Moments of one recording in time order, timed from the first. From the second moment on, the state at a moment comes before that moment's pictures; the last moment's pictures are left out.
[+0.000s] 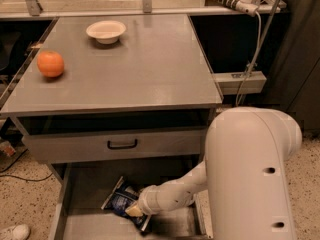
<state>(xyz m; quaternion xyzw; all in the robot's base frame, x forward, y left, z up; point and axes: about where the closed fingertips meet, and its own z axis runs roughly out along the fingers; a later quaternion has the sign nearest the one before) 0.484 0.094 0.369 -0.48 0.81 0.20 0.27</state>
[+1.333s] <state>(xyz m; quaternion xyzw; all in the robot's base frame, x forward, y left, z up) 0.458 0.010 0.434 -0.39 0.85 0.16 0.31</state>
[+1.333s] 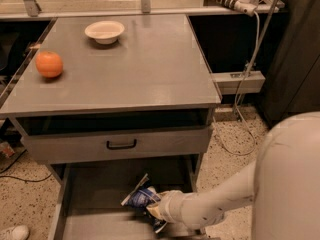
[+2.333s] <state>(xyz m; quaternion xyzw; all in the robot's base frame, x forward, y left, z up) 0.457 -0.048 0.515 -0.36 0.87 0.11 0.33</state>
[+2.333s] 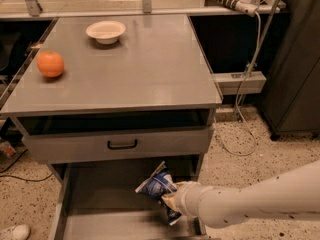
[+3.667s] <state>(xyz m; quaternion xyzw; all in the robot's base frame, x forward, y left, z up) 0.419 -0.114 0.604 -0.30 0.90 0.07 0.30</state>
